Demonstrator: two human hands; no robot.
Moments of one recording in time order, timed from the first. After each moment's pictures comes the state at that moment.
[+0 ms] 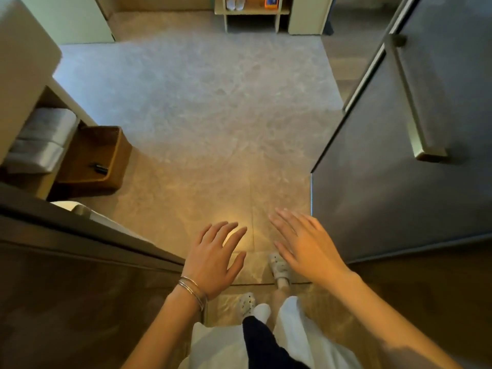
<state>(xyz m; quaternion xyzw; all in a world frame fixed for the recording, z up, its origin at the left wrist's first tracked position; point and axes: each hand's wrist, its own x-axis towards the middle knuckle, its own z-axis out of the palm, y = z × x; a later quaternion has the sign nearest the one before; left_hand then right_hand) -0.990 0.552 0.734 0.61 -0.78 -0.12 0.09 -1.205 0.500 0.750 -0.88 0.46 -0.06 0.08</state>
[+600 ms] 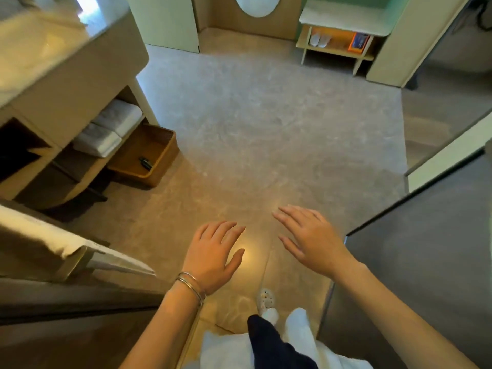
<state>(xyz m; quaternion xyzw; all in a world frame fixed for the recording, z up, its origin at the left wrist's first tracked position) -0.956 0.404 0.752 0.73 -0.67 -0.06 0.13 -1.150 0.270 0.771 -0.96 0.28 -0.06 0.07</state>
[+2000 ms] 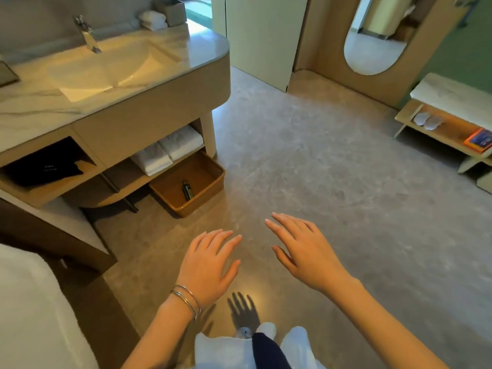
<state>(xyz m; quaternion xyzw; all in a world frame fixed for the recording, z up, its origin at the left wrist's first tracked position) -0.743 0.137 0.742 0.86 -0.49 0.01 0.16 -0.858 -0.061 0.776 -1.00 0.05 -0.07 0.04</state>
